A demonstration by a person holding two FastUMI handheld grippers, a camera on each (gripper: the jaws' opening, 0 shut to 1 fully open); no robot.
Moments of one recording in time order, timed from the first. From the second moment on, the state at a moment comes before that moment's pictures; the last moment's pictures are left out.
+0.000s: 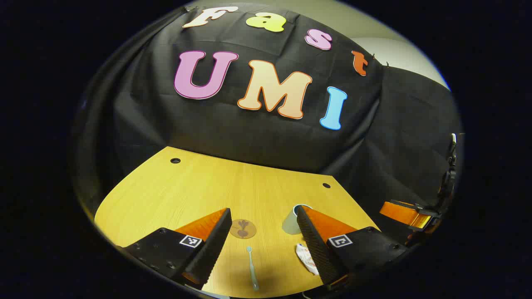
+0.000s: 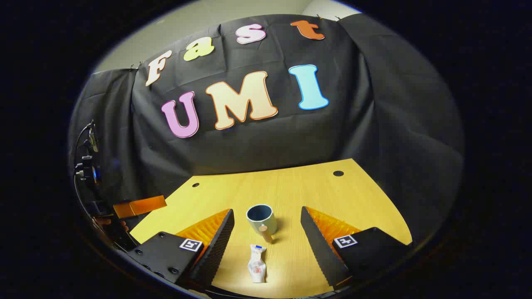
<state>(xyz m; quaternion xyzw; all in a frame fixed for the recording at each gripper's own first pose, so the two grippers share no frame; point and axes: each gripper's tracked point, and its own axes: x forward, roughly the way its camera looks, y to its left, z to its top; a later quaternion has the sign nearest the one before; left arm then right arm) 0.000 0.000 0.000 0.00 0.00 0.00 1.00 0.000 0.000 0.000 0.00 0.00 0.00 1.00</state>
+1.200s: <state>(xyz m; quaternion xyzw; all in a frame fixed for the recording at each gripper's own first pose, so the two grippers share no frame) -0.006 0.024 -0.041 -0.01 0.05 0.02 1.00 0.028 0.023 -0.088 -0.03 0.15 0.04 0.99</state>
